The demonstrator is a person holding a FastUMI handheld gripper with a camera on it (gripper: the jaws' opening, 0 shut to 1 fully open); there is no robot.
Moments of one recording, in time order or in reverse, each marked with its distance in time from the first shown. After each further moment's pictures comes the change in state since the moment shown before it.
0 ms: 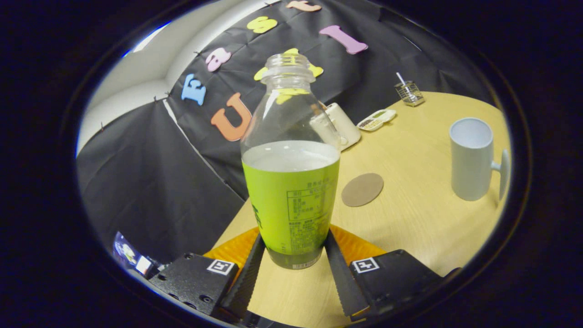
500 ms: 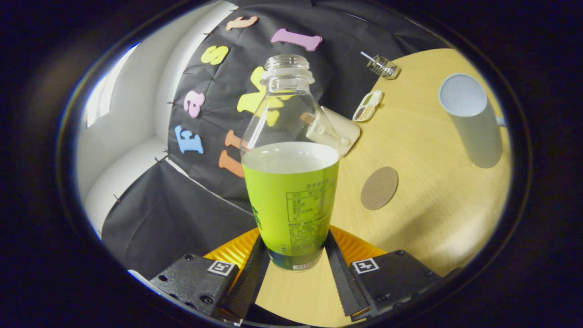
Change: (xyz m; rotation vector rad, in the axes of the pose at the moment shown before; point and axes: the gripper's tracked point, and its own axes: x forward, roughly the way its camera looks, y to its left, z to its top) arm 0.009 0.015 0.039 0.353 -0.069 0.179
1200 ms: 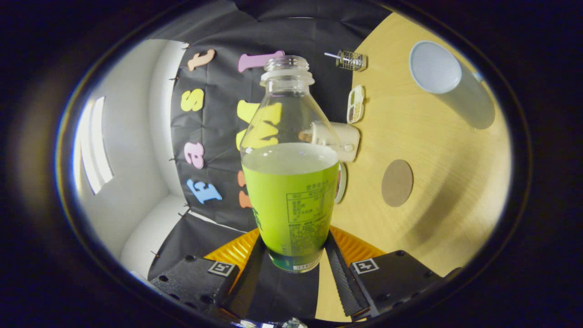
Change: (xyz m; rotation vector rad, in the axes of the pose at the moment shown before) arm -0.007 0.024 0.037 0.313 -0.149 0.155
